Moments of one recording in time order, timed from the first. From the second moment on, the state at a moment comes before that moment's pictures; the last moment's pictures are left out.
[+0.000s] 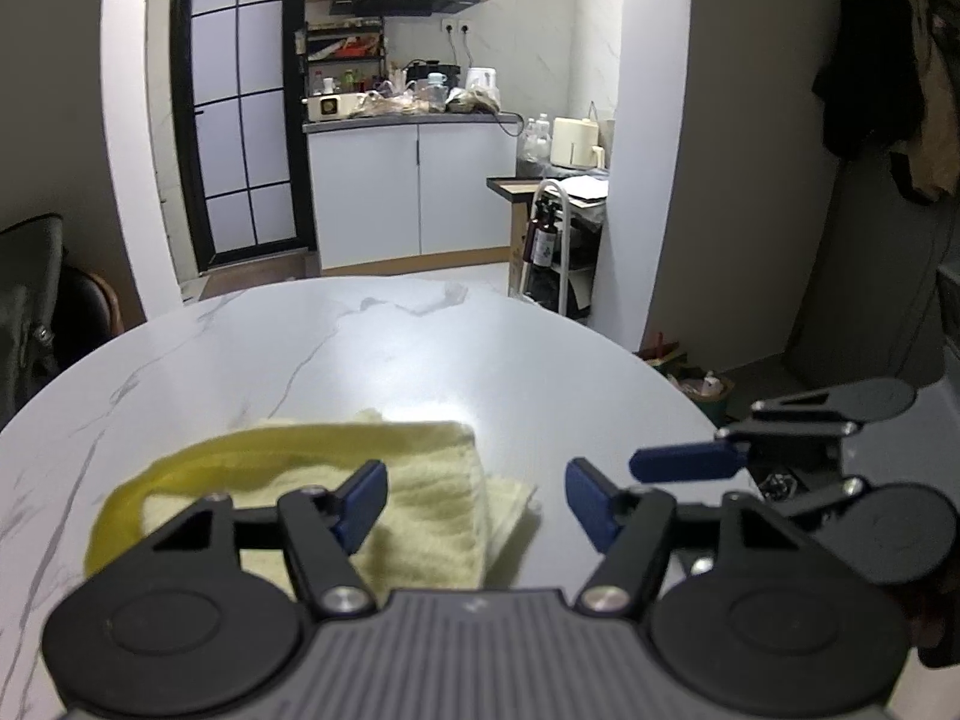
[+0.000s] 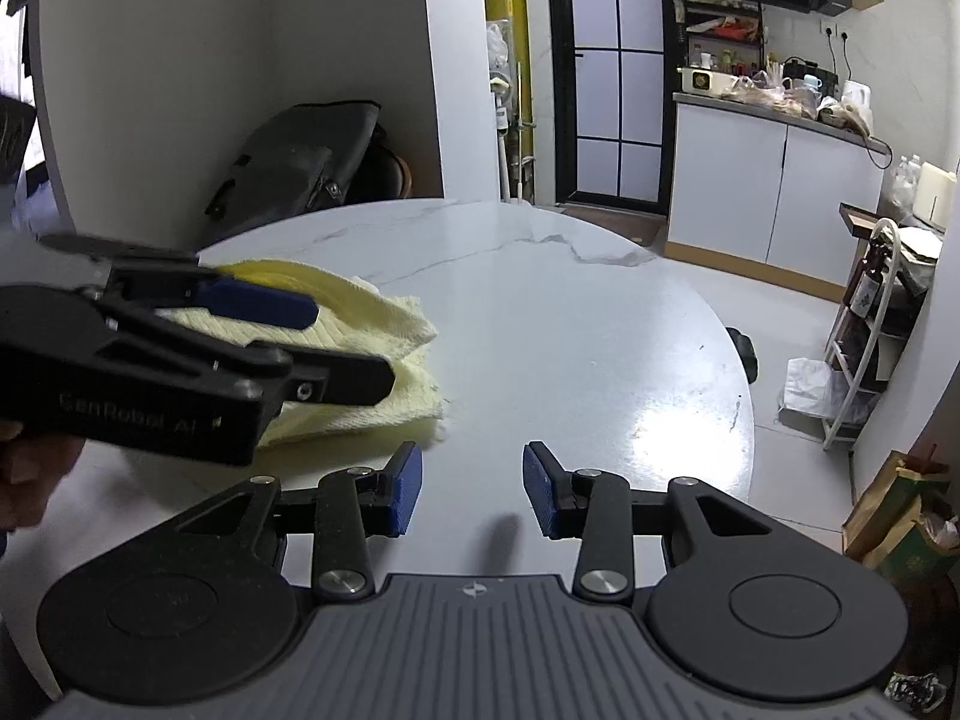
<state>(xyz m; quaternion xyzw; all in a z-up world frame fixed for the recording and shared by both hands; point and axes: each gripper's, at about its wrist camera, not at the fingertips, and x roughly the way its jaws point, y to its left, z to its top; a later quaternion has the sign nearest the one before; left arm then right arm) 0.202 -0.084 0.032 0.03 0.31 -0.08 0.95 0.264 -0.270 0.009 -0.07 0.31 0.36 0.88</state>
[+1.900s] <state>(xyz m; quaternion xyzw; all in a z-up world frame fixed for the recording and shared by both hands) 0.197 -0.056 0.039 0.02 0.33 -0.03 0.94 0.262 -0.246 0.013 -0.12 0.30 0.39 0.86</state>
